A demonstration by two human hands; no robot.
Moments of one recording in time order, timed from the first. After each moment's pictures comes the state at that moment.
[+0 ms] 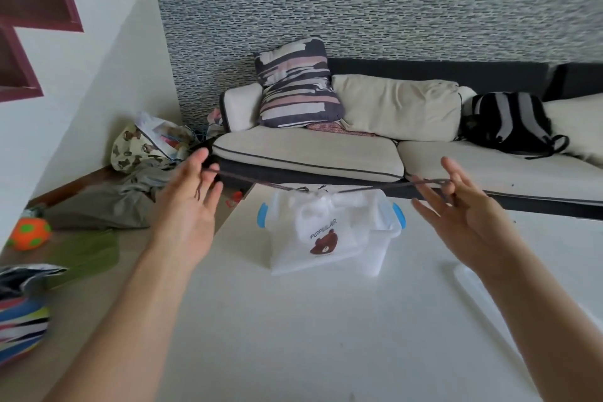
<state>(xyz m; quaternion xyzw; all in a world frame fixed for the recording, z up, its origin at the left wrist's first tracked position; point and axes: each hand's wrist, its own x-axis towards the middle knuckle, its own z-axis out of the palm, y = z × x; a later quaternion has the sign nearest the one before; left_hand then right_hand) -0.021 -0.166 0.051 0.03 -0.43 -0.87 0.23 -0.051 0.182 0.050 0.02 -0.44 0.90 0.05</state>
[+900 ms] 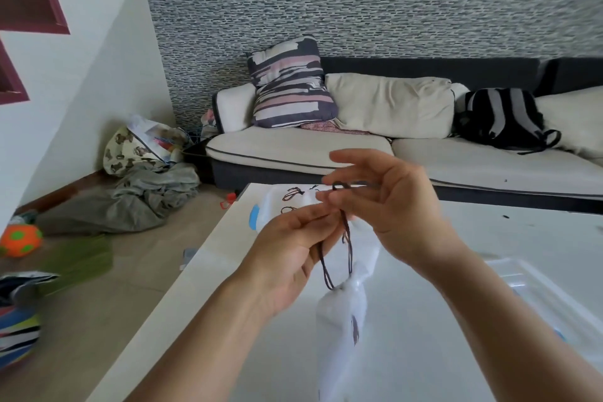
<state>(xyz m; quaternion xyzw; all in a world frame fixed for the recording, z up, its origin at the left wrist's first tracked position) 0.012 -0.048 0.044 -0.06 -0.53 -0.85 -0.05 0.000 0.102 0.084 0.25 -0.69 0.68 0.08</state>
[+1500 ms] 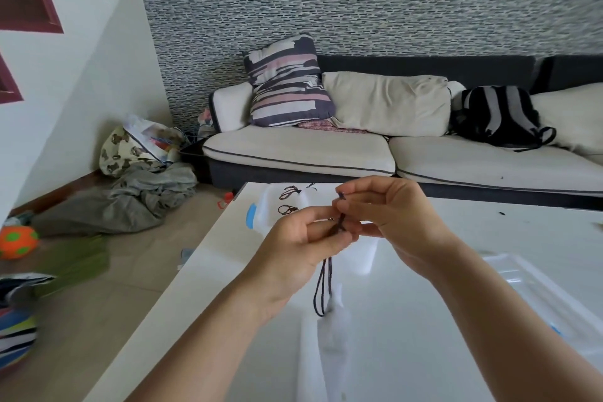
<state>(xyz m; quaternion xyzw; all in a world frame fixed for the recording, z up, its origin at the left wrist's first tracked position) 0.012 -0.047 0.033 -0.13 -0.68 -0.73 -0.04 -0.018 0.118 0.064 0.13 -0.68 0.72 -0.01</state>
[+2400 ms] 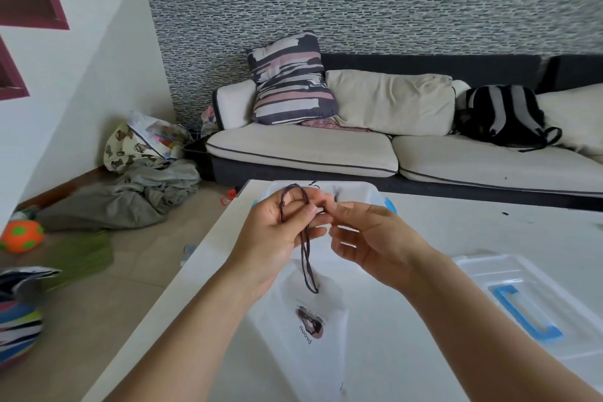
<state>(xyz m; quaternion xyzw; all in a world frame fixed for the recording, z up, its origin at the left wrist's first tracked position) -0.003 -0.067 0.029 -0.12 -0.63 -0.77 0.06 -0.021 0.099 0.041 0.05 -0.57 0.80 -0.18</state>
